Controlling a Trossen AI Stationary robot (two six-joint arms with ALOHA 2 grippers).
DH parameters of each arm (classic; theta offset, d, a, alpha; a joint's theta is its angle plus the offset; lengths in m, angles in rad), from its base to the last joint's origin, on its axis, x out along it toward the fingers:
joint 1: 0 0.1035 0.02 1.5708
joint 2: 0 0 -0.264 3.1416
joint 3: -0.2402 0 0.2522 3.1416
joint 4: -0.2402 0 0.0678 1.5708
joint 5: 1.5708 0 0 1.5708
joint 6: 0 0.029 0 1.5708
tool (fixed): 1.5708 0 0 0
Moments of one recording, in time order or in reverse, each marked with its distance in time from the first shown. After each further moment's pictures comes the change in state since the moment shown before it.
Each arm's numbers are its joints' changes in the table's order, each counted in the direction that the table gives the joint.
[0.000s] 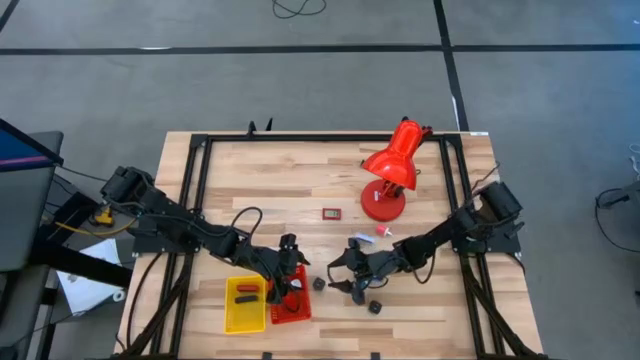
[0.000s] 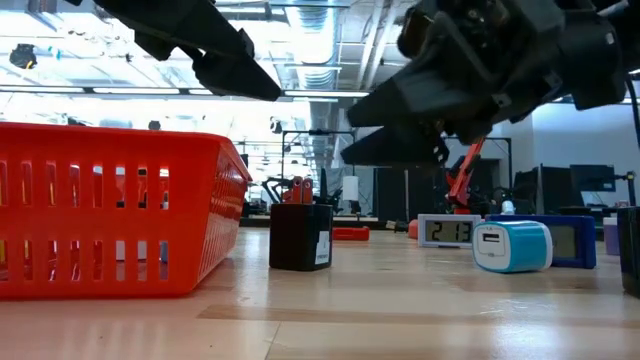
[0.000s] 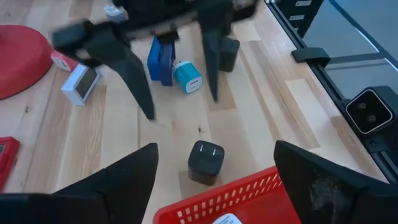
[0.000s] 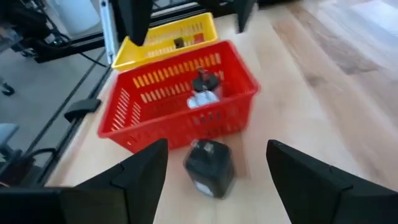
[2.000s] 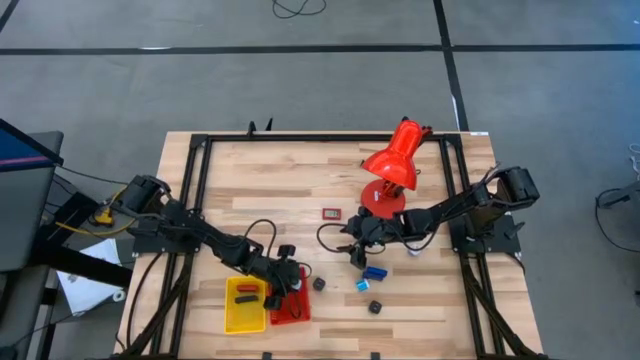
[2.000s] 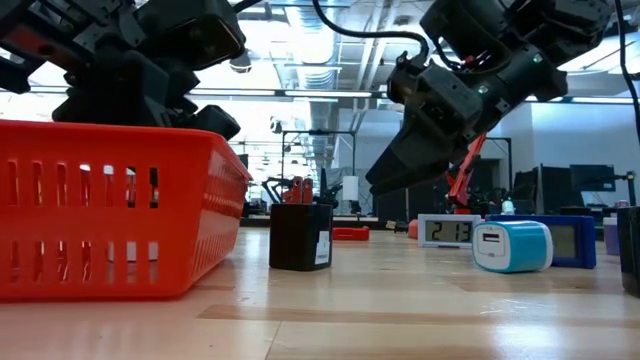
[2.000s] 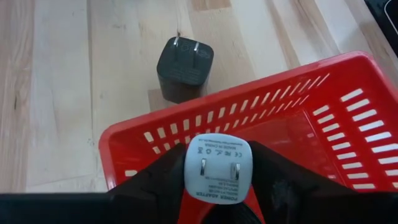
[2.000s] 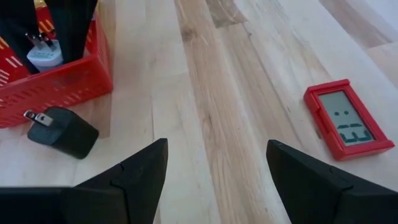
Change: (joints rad) left arm -0.010 -0.167 0.000 -0.093 0.095 -0.060; right arm -0.250 0.195 0.028 -0.448 -0.082 -0.059
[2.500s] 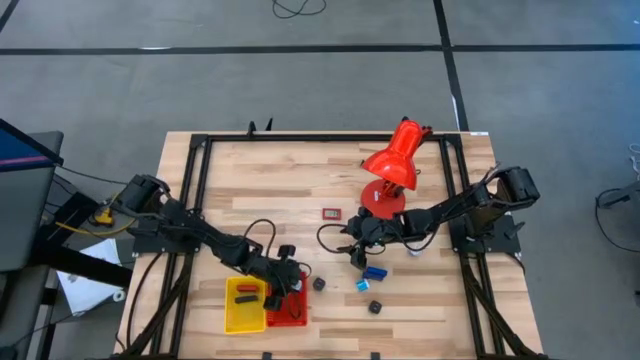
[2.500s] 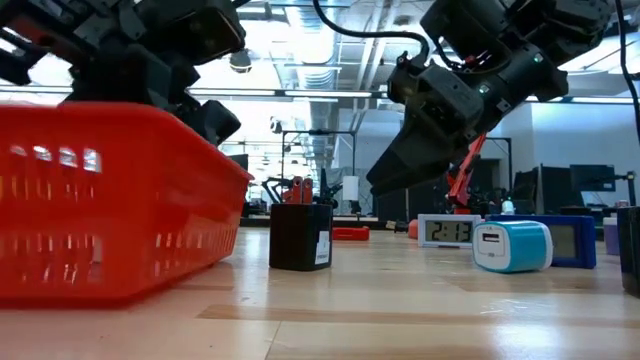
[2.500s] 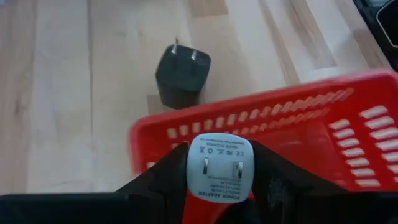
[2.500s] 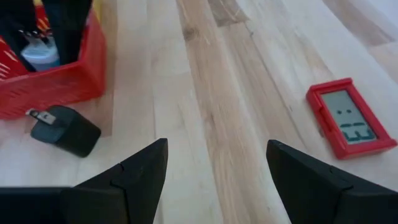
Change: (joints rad) left arm 0.000 0.006 0.000 0.011 0.000 0.000; right arm 0.001 0.000 0.000 -0.002 0.000 0.003
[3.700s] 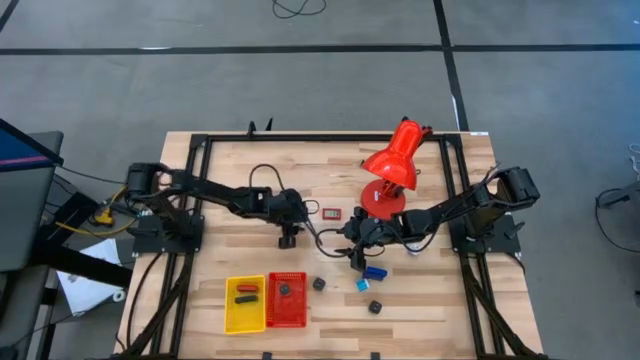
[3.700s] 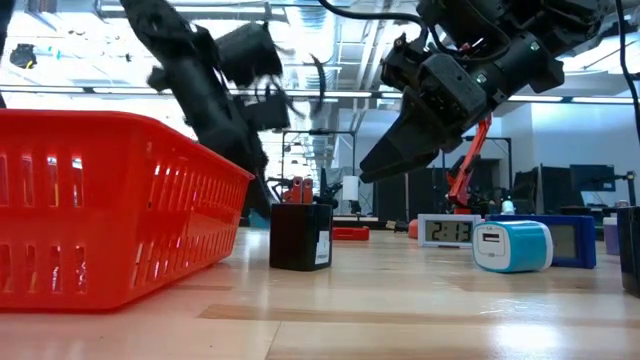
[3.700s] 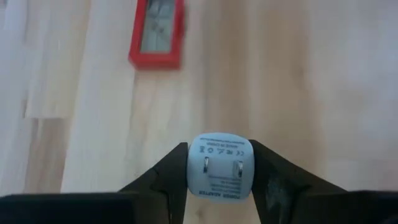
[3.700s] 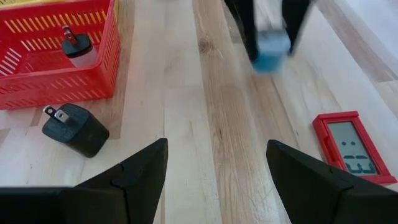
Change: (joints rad) left arm 0.500 0.031 0.001 -0.148 0.076 0.288; right arm 0.016 0.000 -0.040 -0.019 0.000 -0.116
